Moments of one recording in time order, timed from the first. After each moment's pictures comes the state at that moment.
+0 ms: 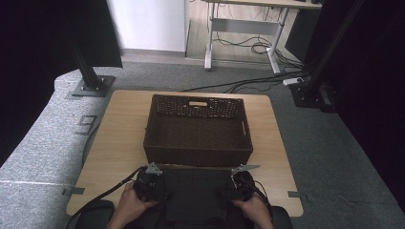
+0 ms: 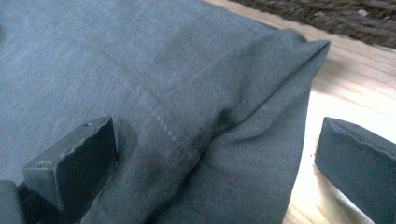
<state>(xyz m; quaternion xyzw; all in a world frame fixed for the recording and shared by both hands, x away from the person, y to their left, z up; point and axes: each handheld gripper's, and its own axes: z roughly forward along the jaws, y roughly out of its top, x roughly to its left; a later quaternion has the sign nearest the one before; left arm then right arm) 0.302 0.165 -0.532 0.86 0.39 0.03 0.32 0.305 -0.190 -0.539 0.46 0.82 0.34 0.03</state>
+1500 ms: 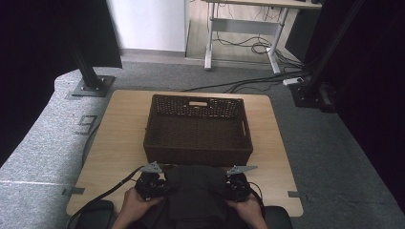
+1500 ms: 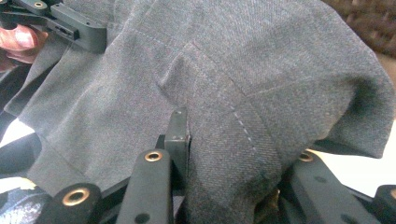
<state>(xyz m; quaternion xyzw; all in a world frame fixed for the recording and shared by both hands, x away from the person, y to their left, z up) 0.295 0.159 -0.506 0.83 0.35 -0.04 0.44 0.293 -0.171 -0.520 0.41 0.81 0.42 -0.04</state>
